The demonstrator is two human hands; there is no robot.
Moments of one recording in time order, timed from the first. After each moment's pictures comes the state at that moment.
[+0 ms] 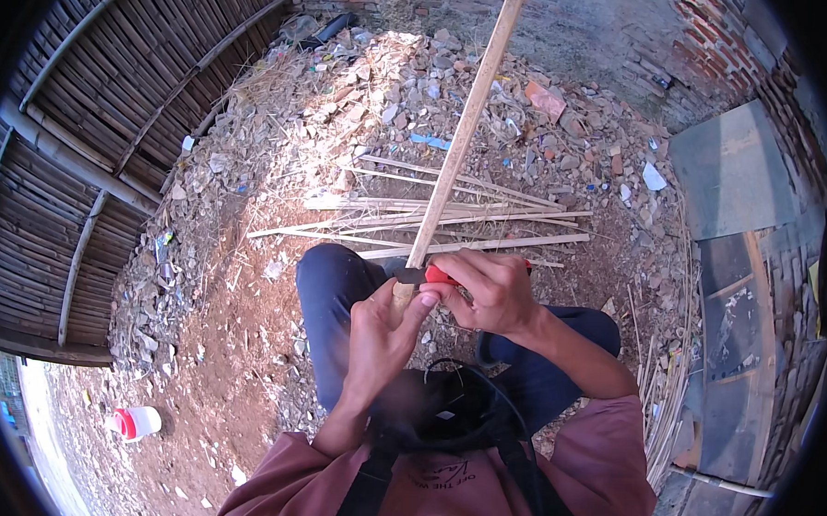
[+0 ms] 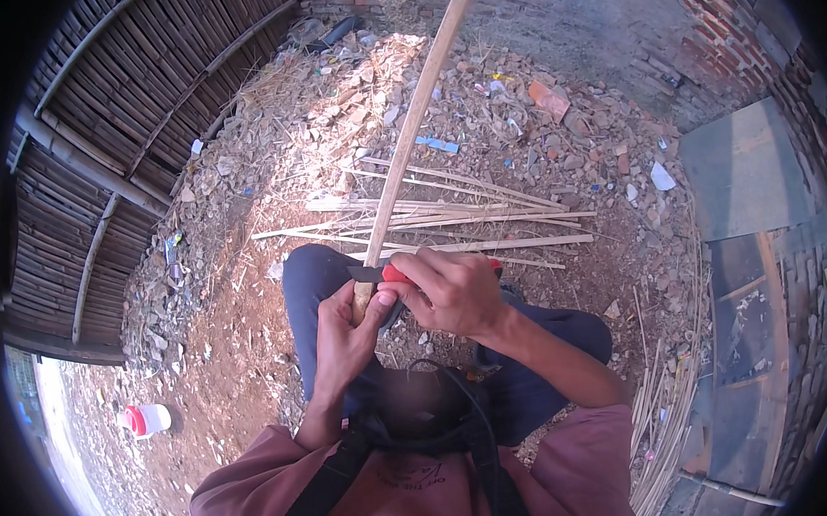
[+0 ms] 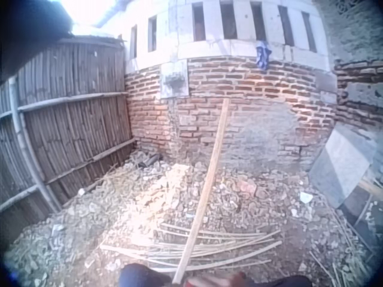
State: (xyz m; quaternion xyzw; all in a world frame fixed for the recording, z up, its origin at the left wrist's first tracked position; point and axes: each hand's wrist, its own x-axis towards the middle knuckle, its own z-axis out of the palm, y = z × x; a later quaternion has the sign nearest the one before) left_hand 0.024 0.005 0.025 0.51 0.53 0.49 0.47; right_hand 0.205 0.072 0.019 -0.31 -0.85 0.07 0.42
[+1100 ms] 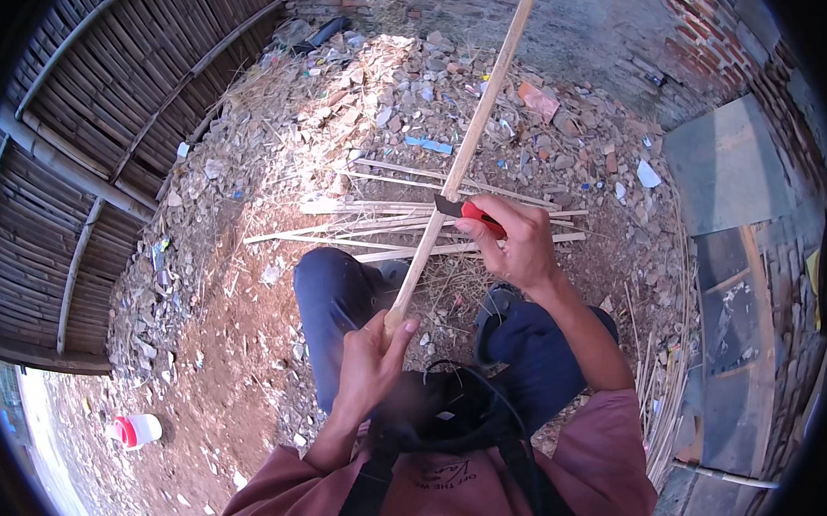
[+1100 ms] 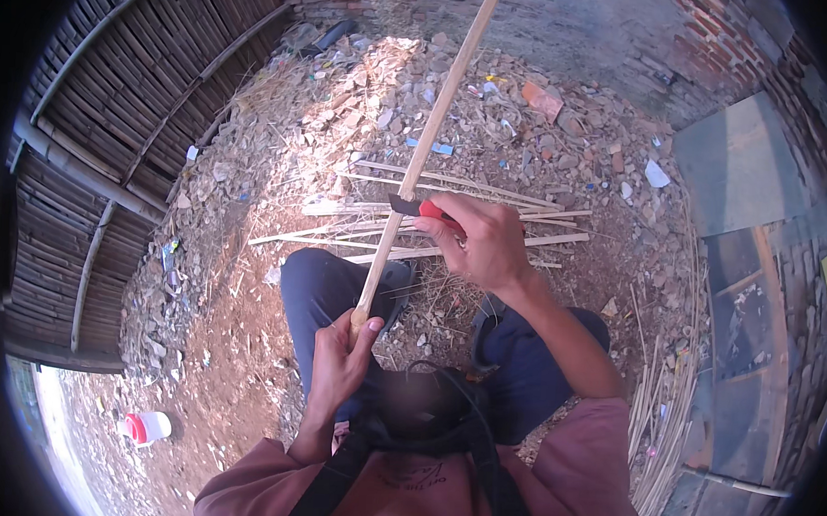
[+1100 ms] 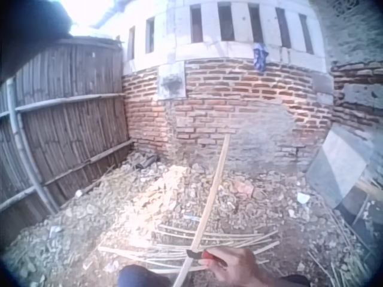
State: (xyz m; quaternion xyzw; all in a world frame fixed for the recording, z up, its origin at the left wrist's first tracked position) left_hand 0.004 -0.023 0.007 0.55 0.61 0.37 0.43; right_hand 0.233 0.114 0.036 -0.39 -0.80 0.10 0.45
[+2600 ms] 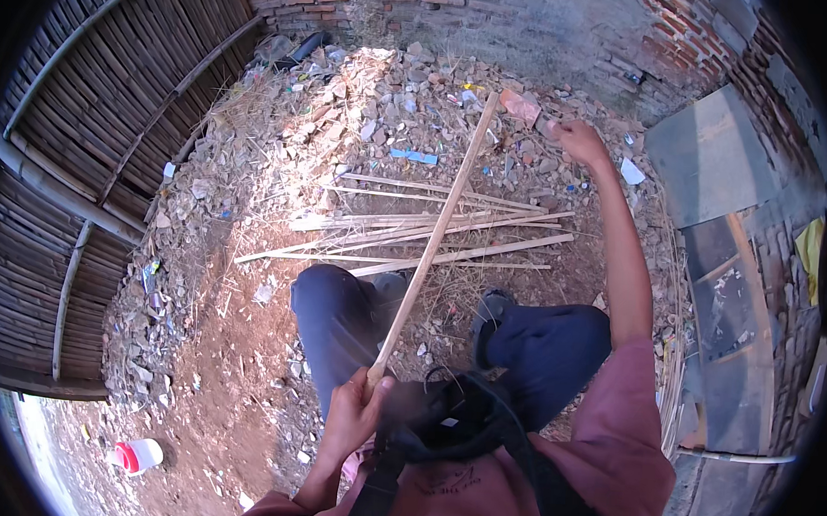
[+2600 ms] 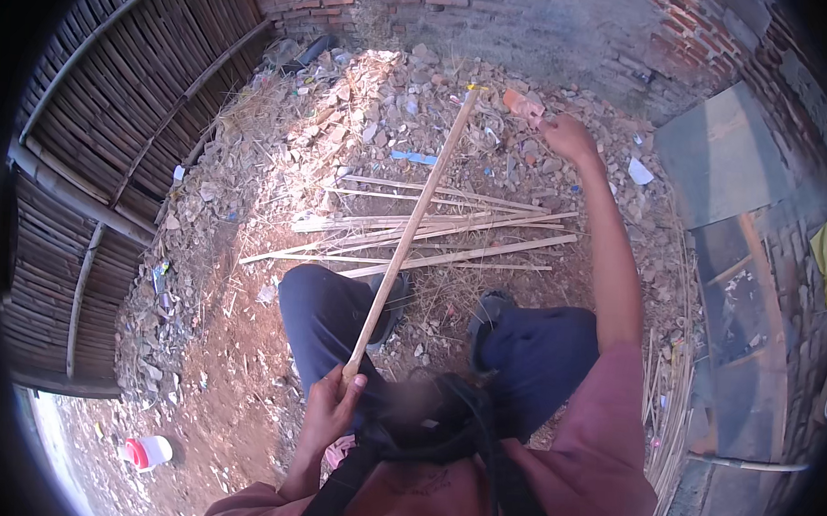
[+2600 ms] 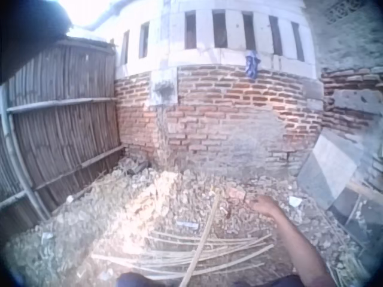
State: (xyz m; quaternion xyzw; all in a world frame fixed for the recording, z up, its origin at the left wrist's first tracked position) left_hand -0.045 -0.074 -0.024 0.56 0.63 0.28 0.47; right_hand 0.443 0.322 0.002 -0.72 -0.65 0.12 0.21
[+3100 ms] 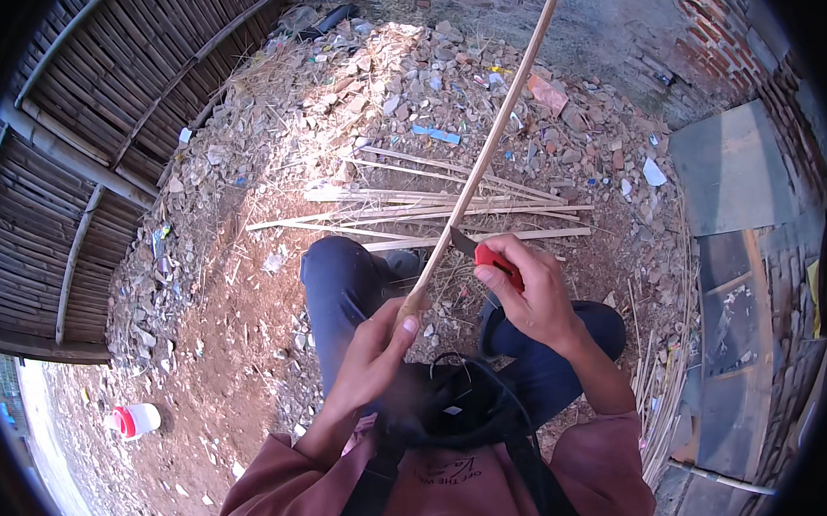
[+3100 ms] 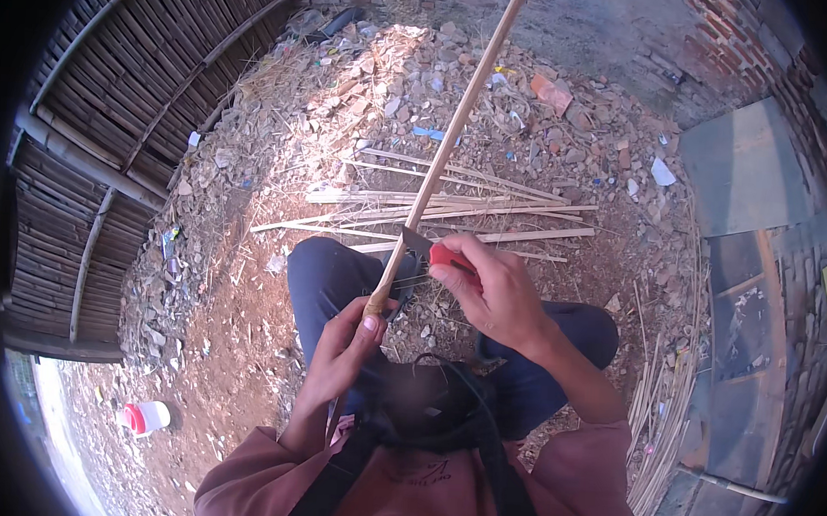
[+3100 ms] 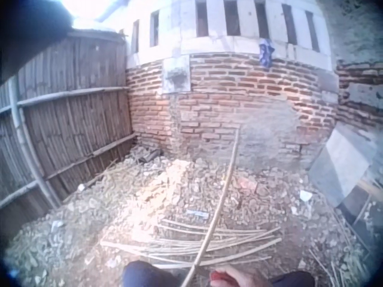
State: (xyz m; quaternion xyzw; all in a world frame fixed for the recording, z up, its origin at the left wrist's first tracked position) left_hand -0.018 -0.021 -0.003 0.49 0.46 0.42 0.61; right_hand 0.224 0.051 0.045 -0.43 -0.78 0.27 0.37
